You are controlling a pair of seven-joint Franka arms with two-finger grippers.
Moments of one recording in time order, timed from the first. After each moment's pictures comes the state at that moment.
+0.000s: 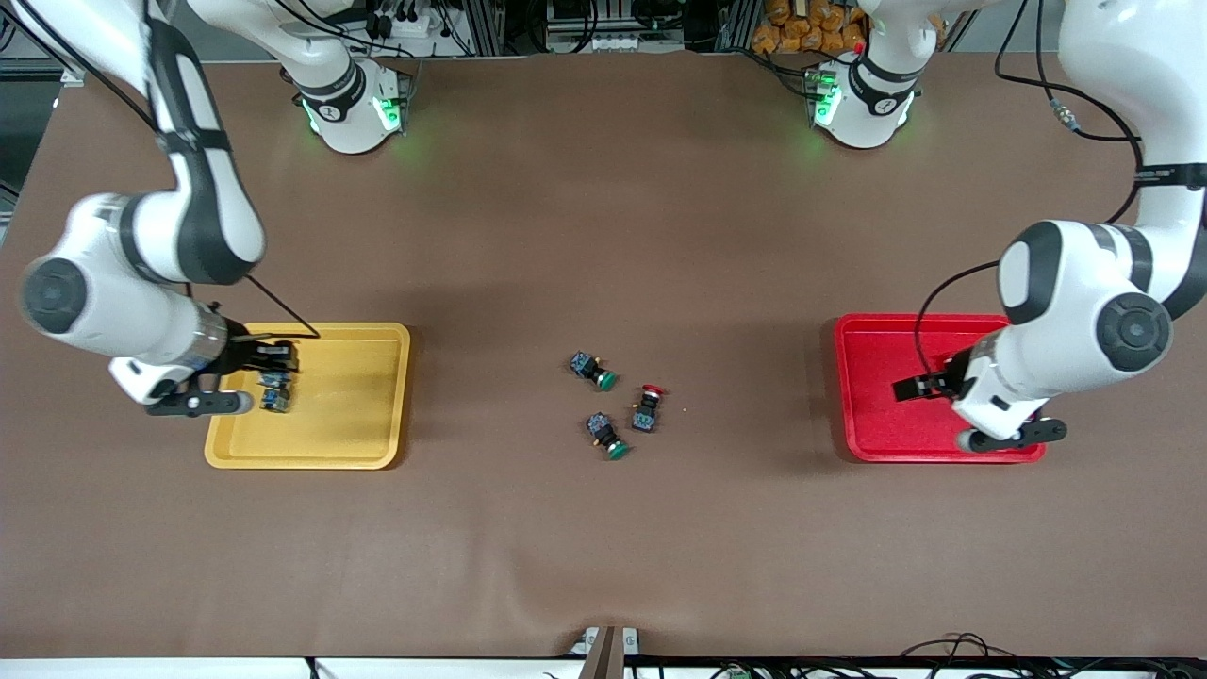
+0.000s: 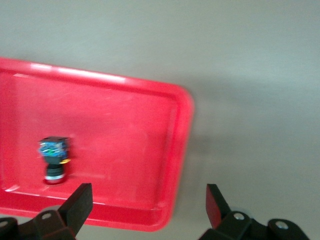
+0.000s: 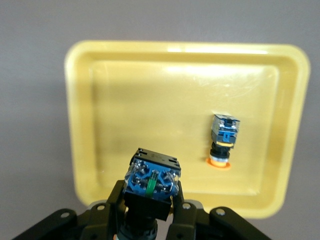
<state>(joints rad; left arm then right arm) 0.05 0.41 -0.21 -1.68 0.04 2.02 -0.28 0.18 0.30 -0.16 -1.96 0.11 2.16 -0.08</state>
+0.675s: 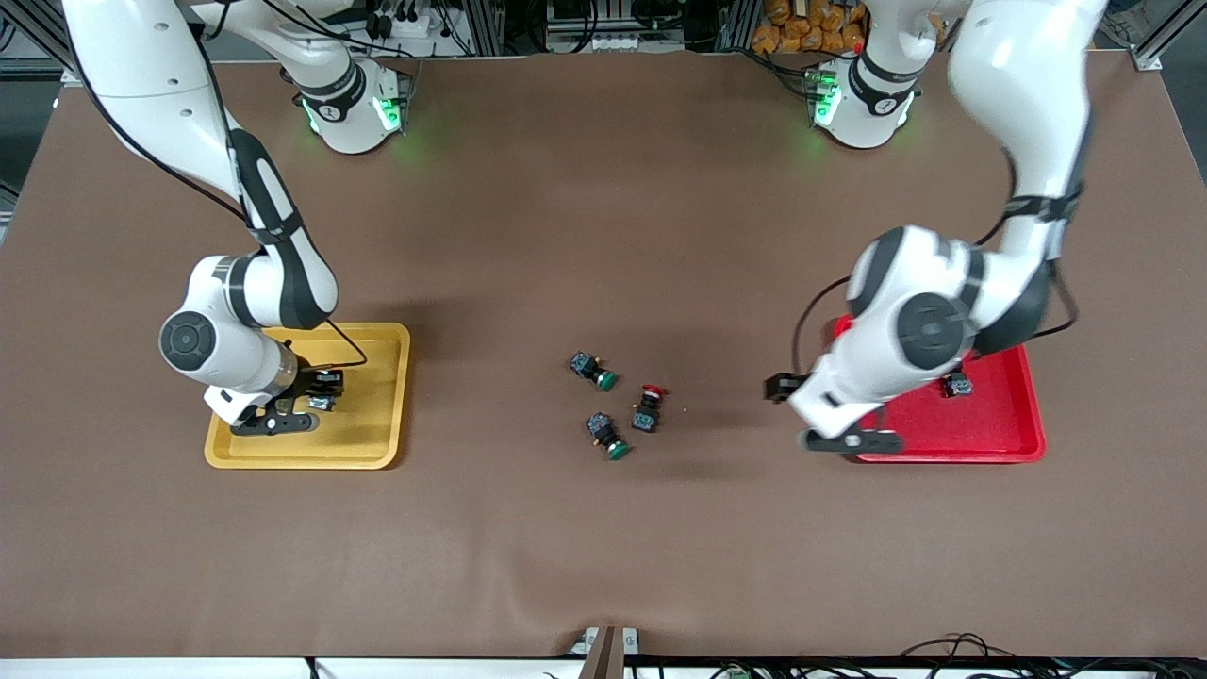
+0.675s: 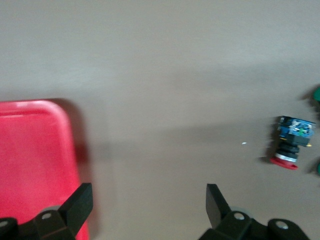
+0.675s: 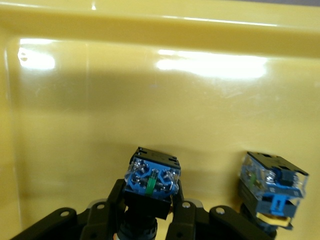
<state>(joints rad) -0.22 0.59 -0.21 -1.50 0.09 2.04 -0.35 0.18 0.53 -0.14 -1.99 0.11 2.43 -0.11</state>
